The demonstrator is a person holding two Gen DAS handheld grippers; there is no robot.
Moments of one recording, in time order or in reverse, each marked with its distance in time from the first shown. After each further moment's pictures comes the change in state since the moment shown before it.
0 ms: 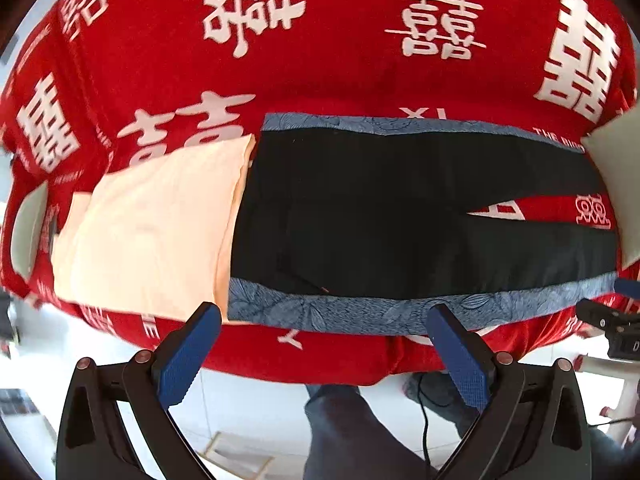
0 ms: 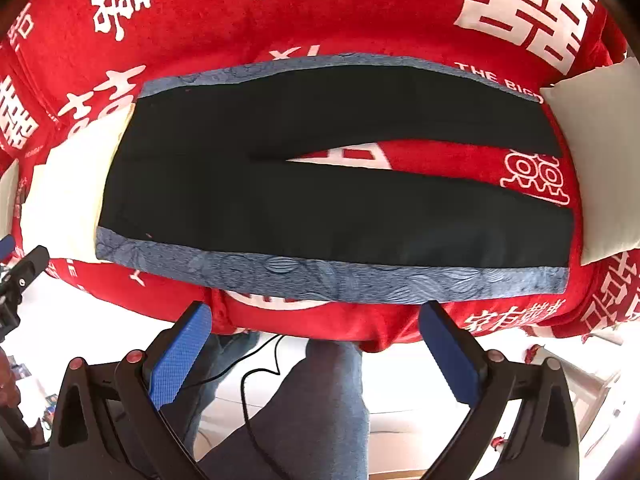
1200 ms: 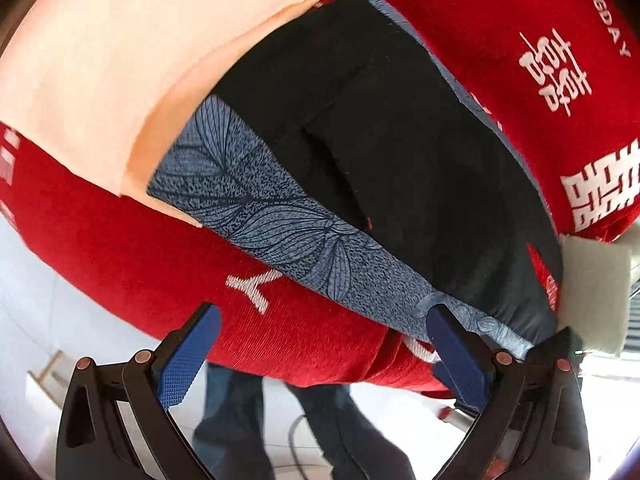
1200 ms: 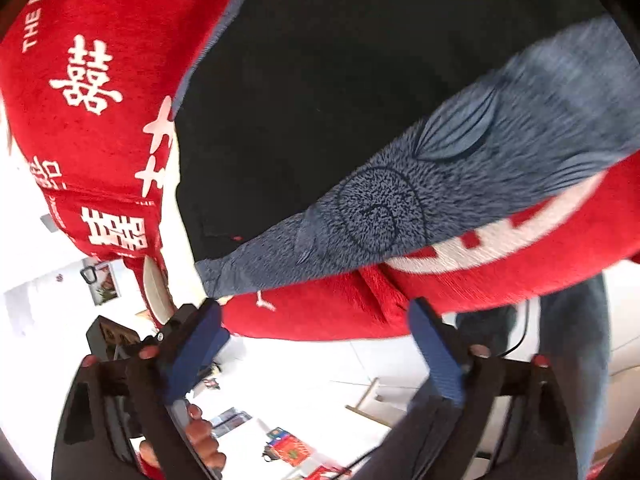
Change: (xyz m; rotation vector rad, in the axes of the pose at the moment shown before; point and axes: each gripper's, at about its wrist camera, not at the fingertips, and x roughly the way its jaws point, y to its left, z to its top) left arm 0.186 0.095 -0.092 -0.489 0.147 -0.457; right arm 0.215 0.054 -0.061 0.532 0.083 0.777
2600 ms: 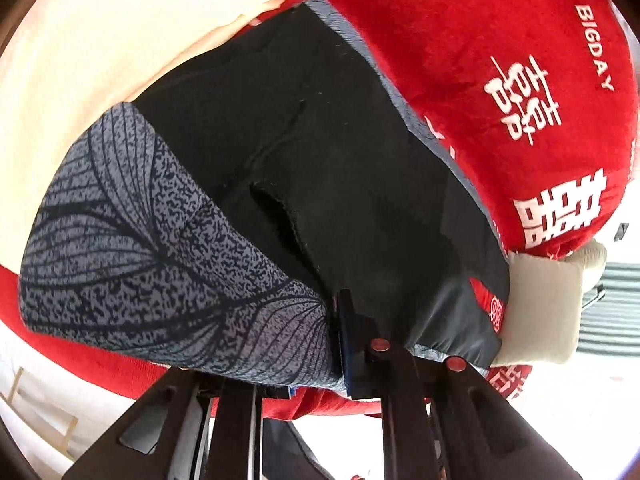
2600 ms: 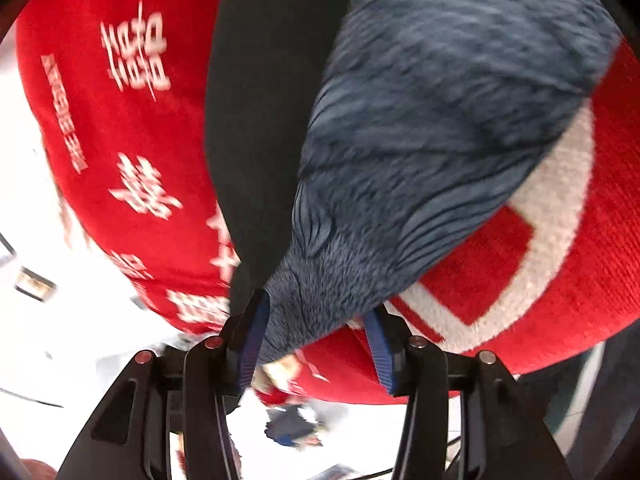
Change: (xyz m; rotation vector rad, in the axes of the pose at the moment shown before) left arm 0.005 -0.023 0.068 0.003 0.035 -0.184; right arm -0.035 -0.088 0.022 0.227 -0.244 0.455
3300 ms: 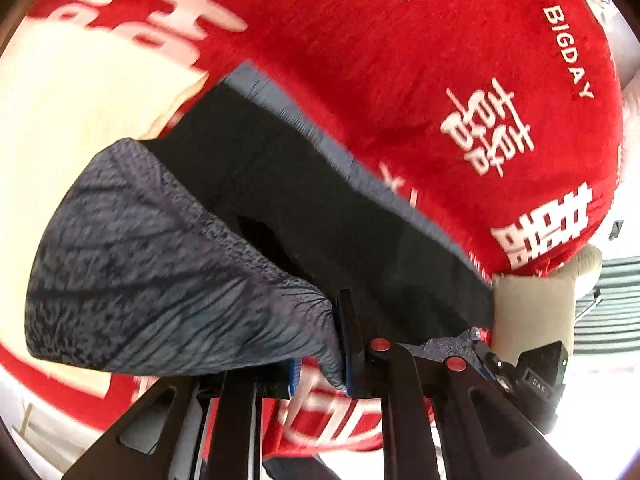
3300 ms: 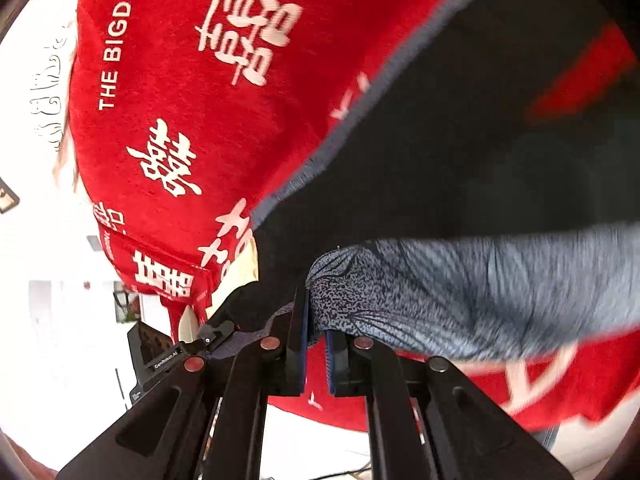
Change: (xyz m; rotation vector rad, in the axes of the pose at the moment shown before) left arm -0.016 -0.076 0.076 0.053 -0.089 -0.001; right arm 0.006 0.191 0.084 -0.456 0.101 -0.297
